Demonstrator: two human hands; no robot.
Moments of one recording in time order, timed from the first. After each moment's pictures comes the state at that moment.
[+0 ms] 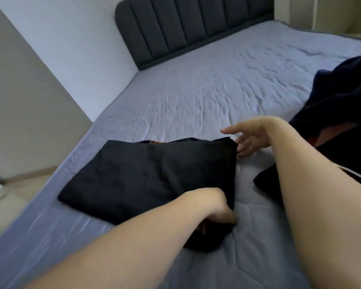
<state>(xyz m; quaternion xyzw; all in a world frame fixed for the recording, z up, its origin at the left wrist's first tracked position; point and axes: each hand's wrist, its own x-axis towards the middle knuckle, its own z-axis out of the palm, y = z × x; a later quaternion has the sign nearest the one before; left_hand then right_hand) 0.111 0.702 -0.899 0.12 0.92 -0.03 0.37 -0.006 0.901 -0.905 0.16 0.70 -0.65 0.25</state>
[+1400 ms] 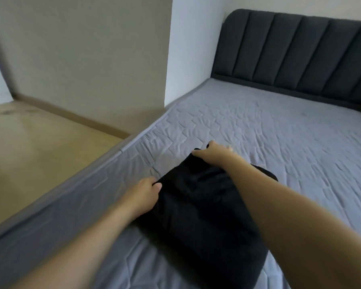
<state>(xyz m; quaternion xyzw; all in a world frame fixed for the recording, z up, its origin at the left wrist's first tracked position) -0.108 0.210 -0.918 -0.09 0.93 0.35 0.04 -0.241 0.415 -0.854 0.02 0.98 -0.15 0.10</state>
